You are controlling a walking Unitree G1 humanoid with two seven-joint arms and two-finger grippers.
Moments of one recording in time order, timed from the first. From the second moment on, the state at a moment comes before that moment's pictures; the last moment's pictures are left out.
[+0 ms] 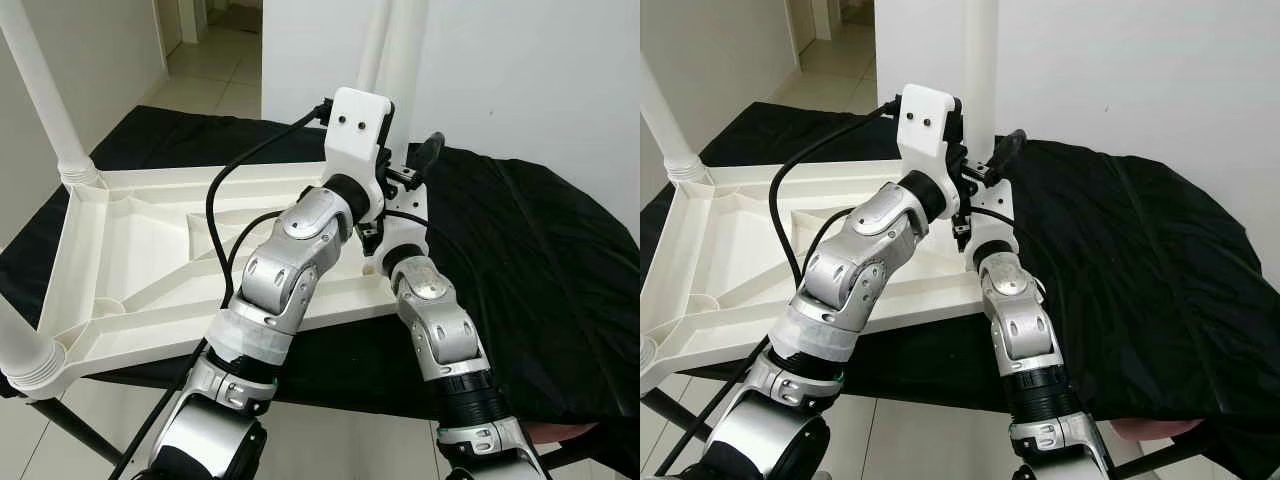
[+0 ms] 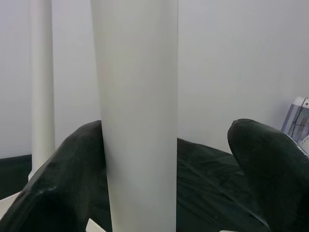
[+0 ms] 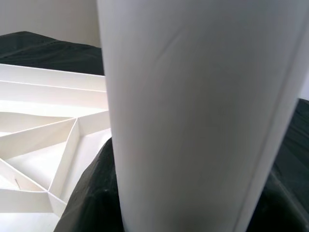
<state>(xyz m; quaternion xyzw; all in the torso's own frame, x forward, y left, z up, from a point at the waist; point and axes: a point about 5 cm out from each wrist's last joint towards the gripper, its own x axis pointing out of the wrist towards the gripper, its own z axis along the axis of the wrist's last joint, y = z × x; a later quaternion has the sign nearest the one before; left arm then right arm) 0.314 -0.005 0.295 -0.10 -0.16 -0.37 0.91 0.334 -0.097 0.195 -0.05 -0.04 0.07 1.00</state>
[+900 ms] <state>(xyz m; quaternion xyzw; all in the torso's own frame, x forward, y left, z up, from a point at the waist) 0.313 0.038 0.254 -0.15 -0.11 -0.31 0.93 0.330 -0.137 0.183 0.00 -0.08 0.00 1.00</state>
